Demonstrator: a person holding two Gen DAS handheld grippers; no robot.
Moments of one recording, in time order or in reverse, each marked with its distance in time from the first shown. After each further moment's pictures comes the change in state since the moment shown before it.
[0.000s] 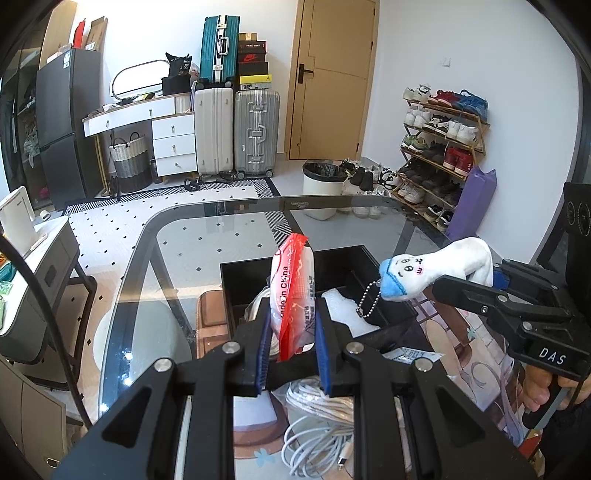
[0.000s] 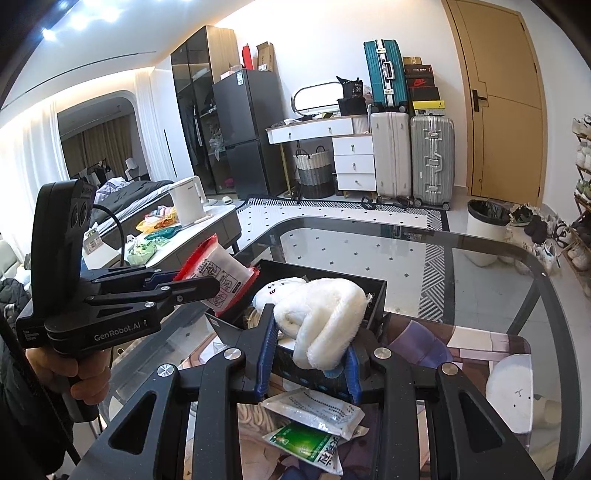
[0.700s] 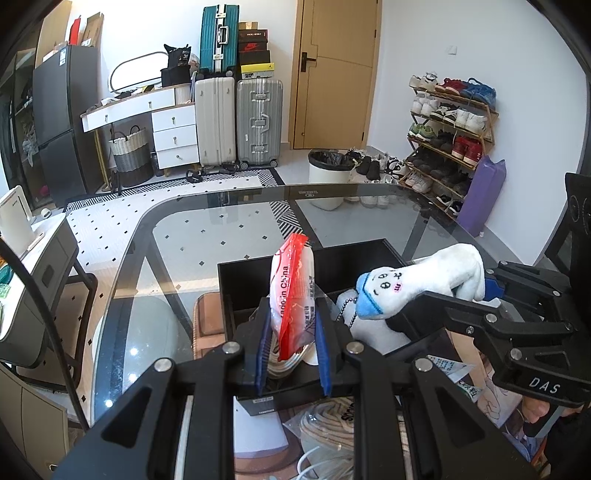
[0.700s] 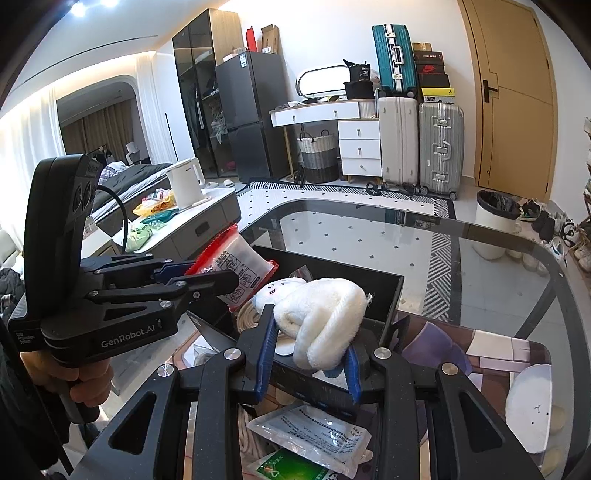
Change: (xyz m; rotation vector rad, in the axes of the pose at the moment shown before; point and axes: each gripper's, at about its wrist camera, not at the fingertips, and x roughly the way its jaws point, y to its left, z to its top) left arm 0.041 0.006 0.006 0.006 0.041 0.020; right arm 0.061 -0.006 0.002 -0.022 0.067 0.011
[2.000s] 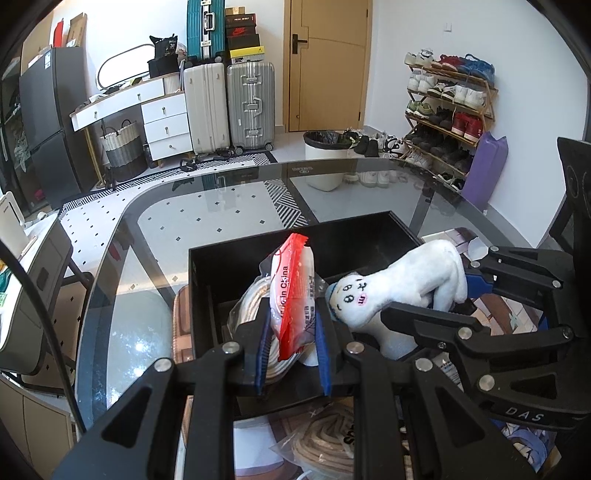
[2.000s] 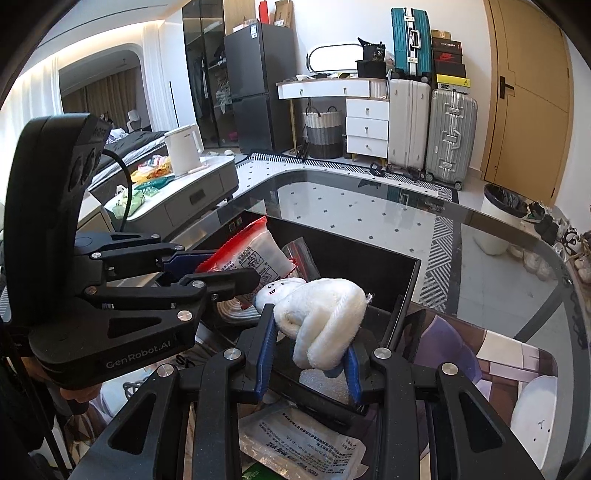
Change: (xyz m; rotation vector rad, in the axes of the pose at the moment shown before) left arm 0.037 -0.007 -0.005 0.053 0.070 0.009; right arm 0.052 -0.006 -0.006 -0.072 0.107 -0.019
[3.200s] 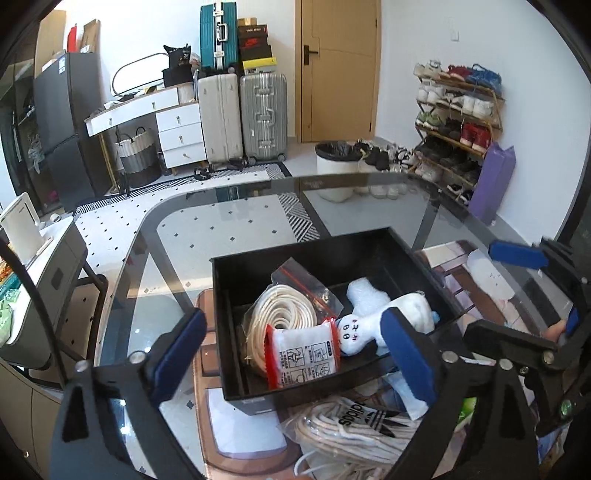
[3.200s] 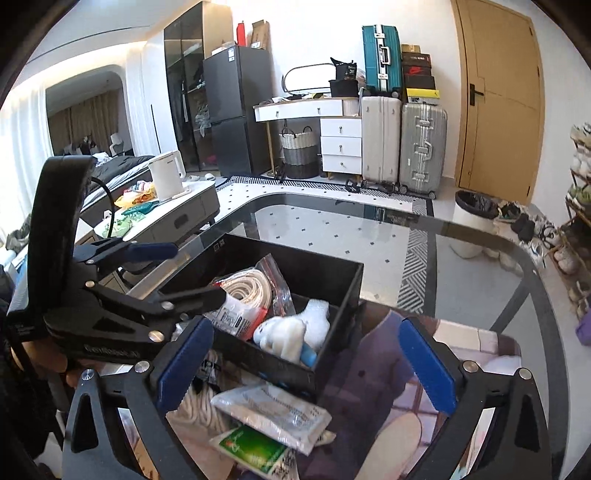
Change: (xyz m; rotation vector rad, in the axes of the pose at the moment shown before) left arm -0.031 -0.004 0.001 -0.024 -0.054 0.047; right arm -0.058 -0.022 -0.013 0.066 -0.092 -0.071
